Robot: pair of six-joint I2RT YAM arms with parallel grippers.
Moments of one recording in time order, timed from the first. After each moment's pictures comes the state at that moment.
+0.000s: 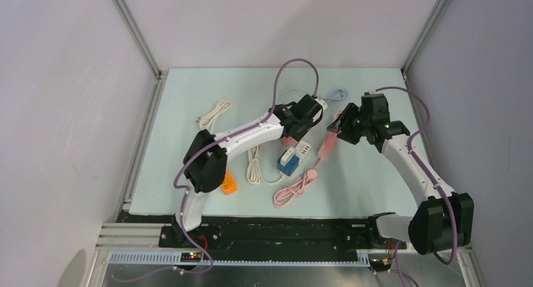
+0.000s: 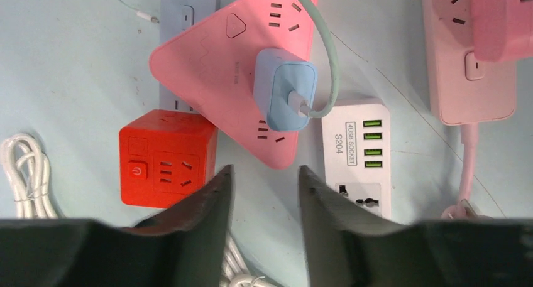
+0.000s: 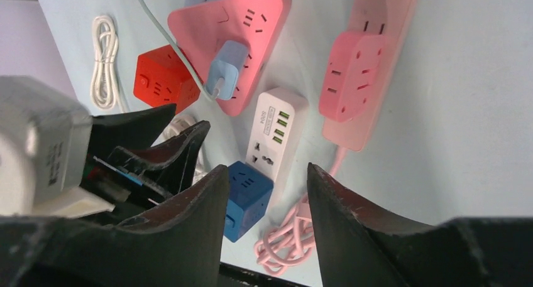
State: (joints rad) left arm -0.91 2.08 1.81 -0.69 -0.33 0.01; right arm 0.20 1.23 1.01 -0.54 -0.18 0.76
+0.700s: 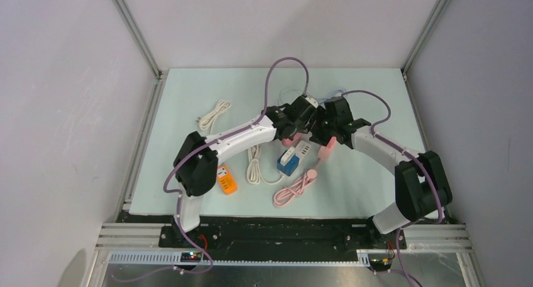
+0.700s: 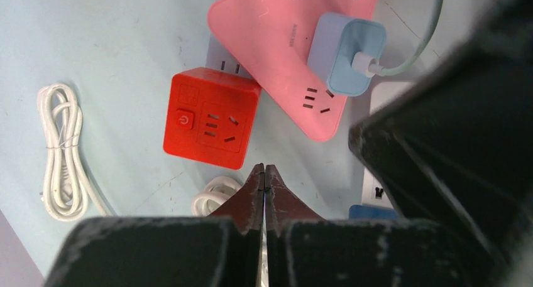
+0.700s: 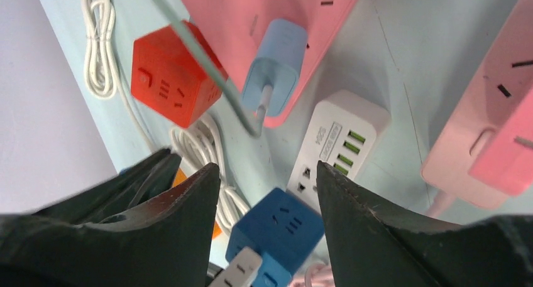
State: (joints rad) left arm -0.90 1.99 1.70 -0.69 -0.44 -0.05; right arm 0.42 1.51 1.01 -0.28 -0.15 0.94
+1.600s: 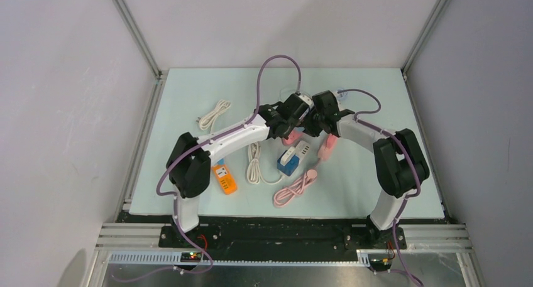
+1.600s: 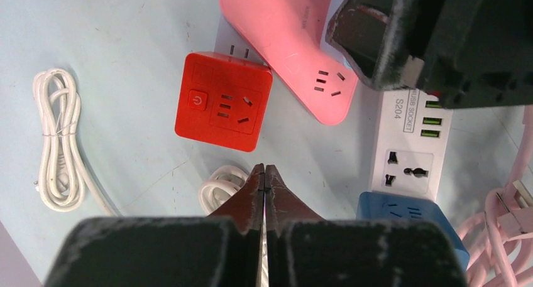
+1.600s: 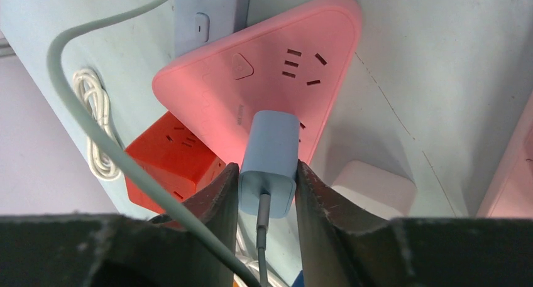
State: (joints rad) left arm -0.87 1.92 1.65 -0.69 -0.41 -0.07; right arm 0.45 1.77 1.16 -0.23 -0.01 1.11
